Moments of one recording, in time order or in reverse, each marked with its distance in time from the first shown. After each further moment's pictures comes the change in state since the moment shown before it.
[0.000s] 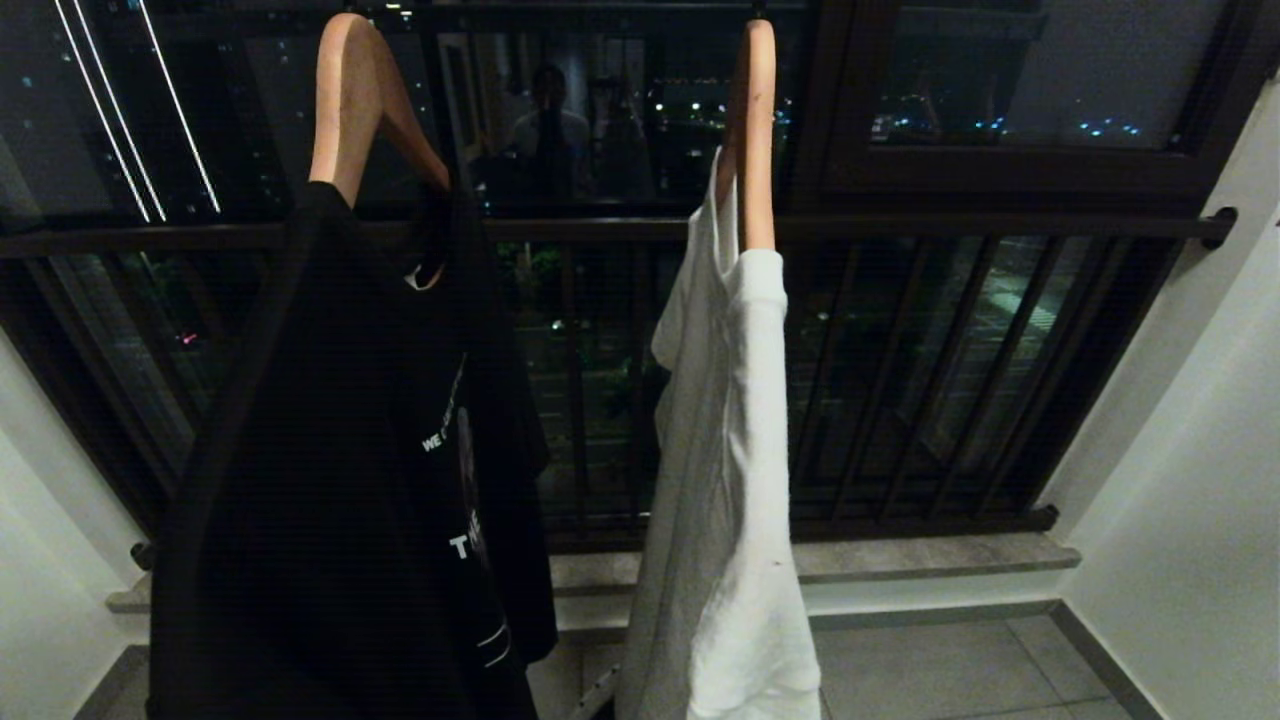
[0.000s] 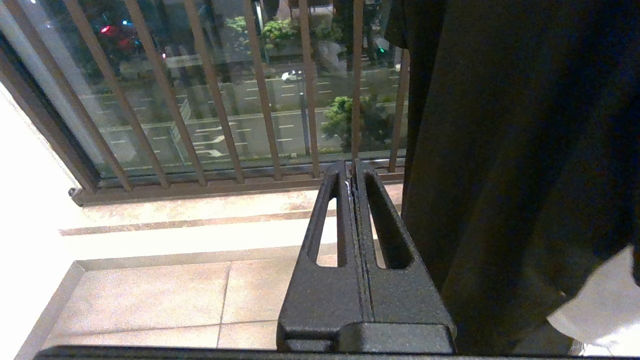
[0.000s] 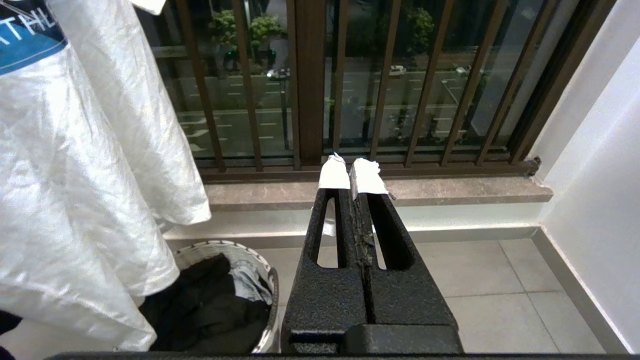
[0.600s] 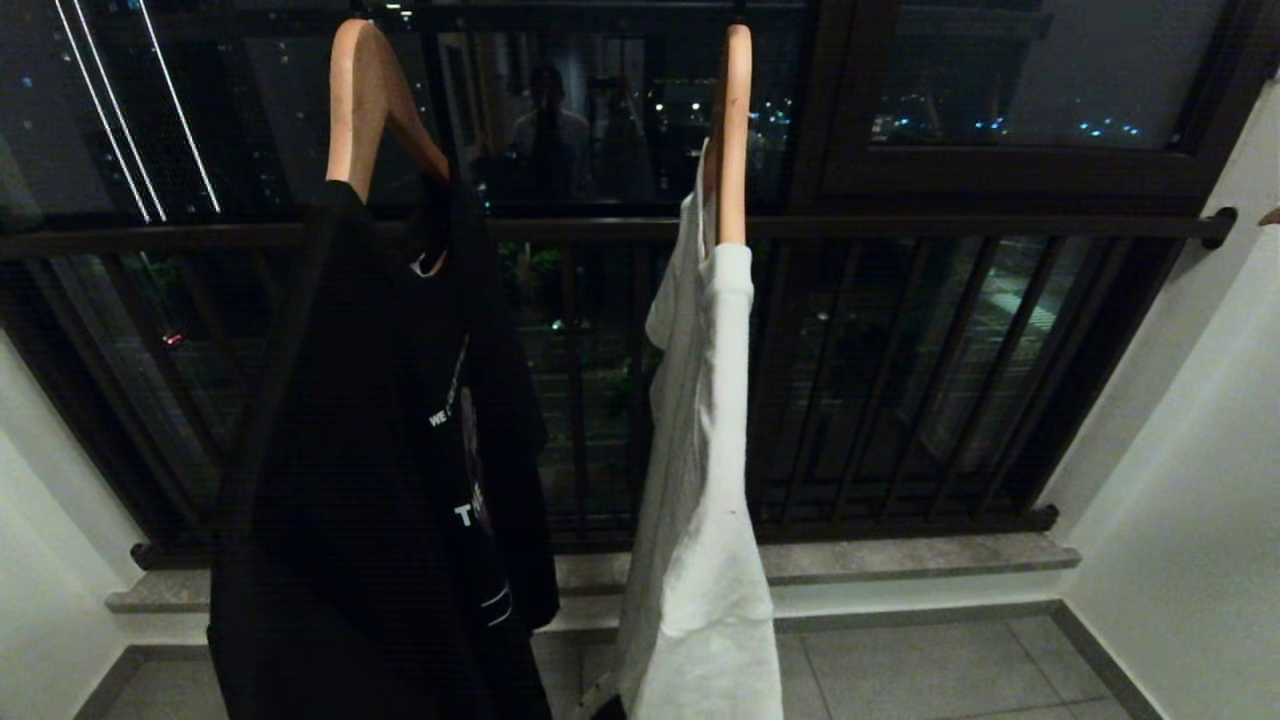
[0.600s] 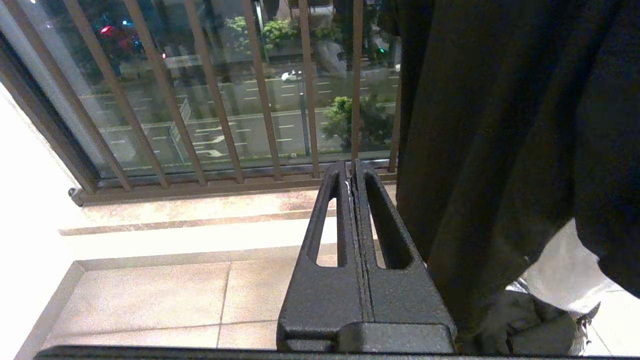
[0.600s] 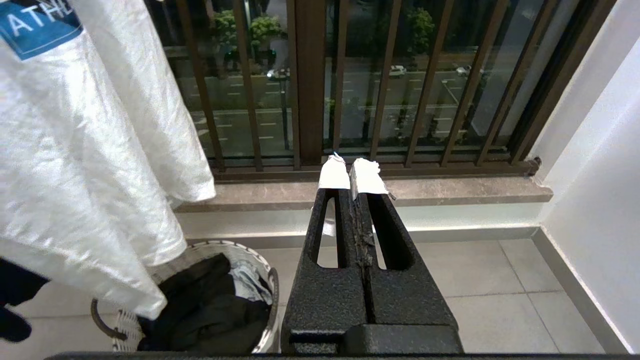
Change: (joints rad) left arm 0.000 0.000 0.000 0.000 0.000 -0.001; right arm 0.000 0.000 0.000 0.000 0.000 0.000
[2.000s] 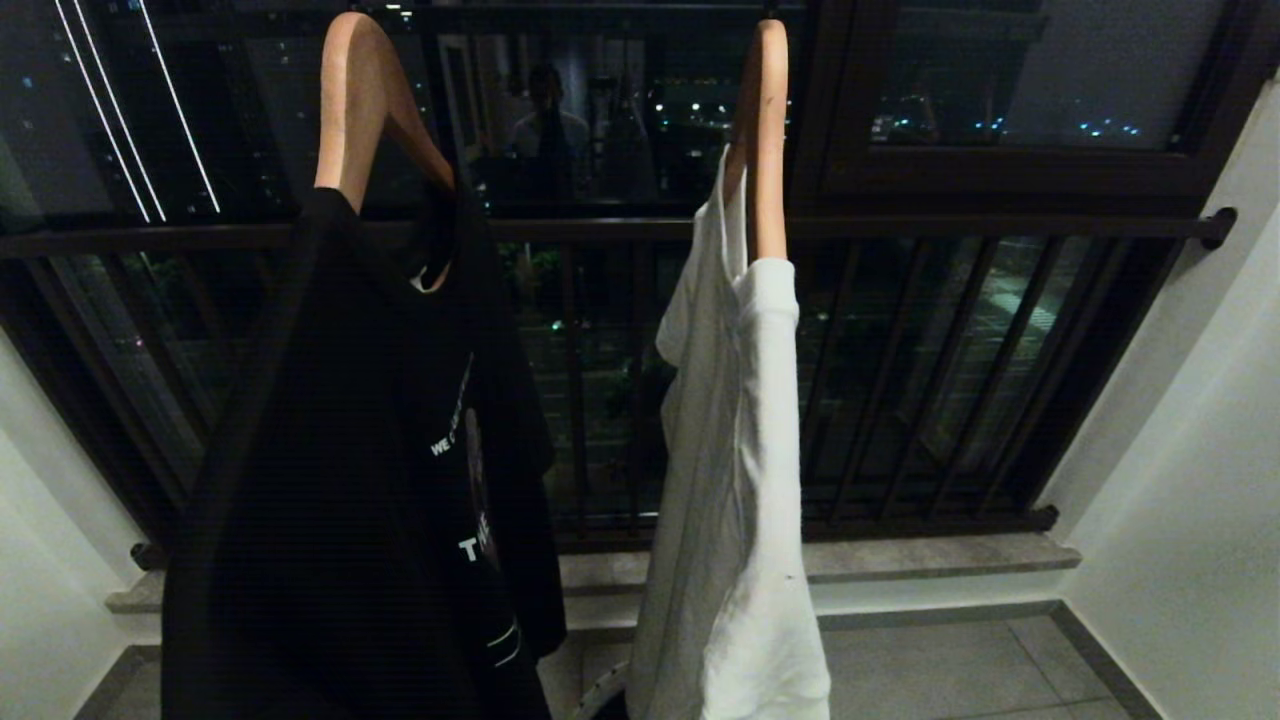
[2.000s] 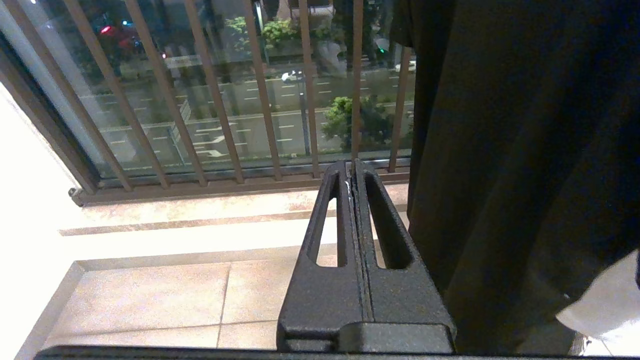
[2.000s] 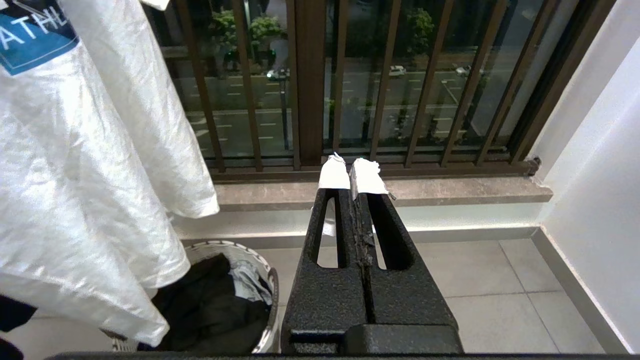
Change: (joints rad) left arm 0.000 0.000 0.000 0.000 0.000 0.000; right arm 0.000 0.000 0.000 0.000 0.000 0.000
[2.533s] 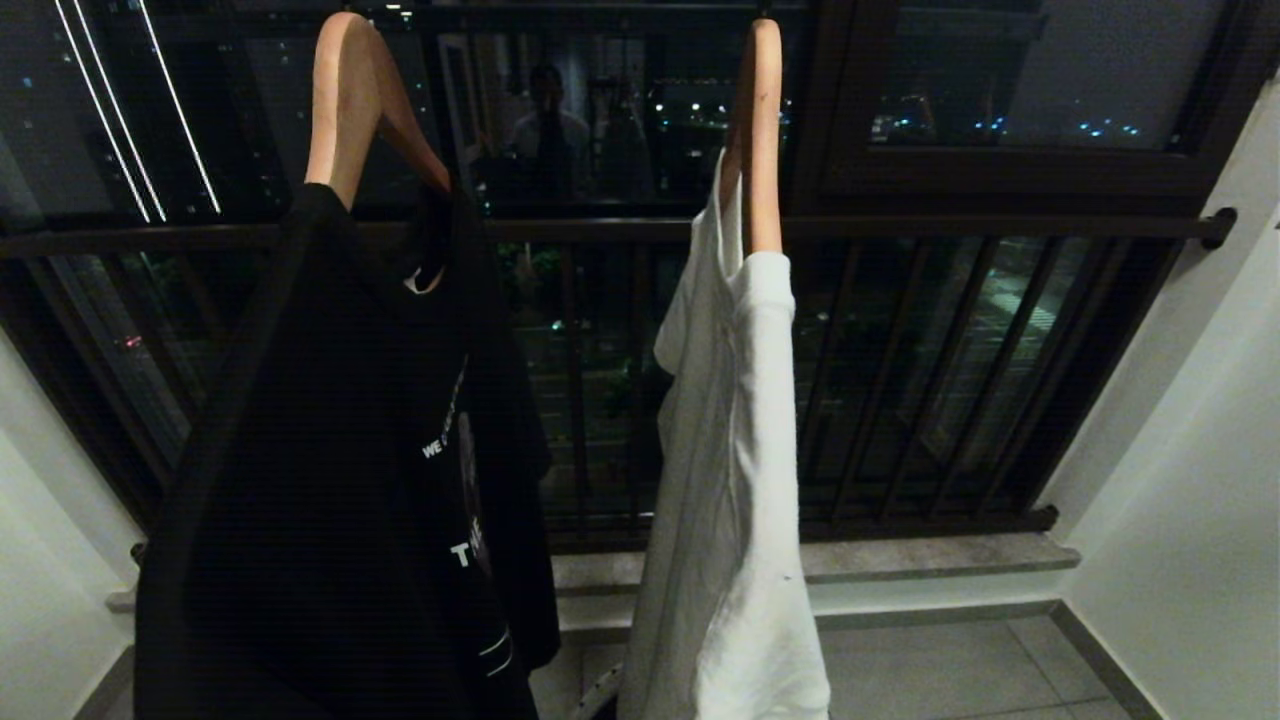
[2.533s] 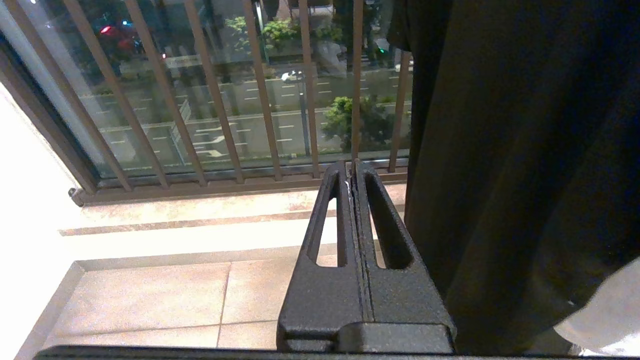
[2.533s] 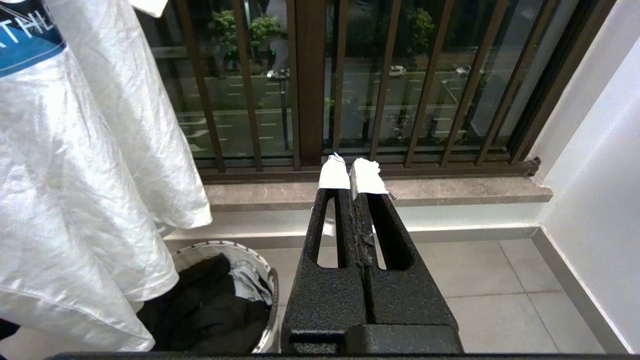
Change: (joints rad) left arm 0.000 0.000 0.000 0.000 0.000 0.000; right arm 0.000 0.000 0.000 0.000 0.000 0.000
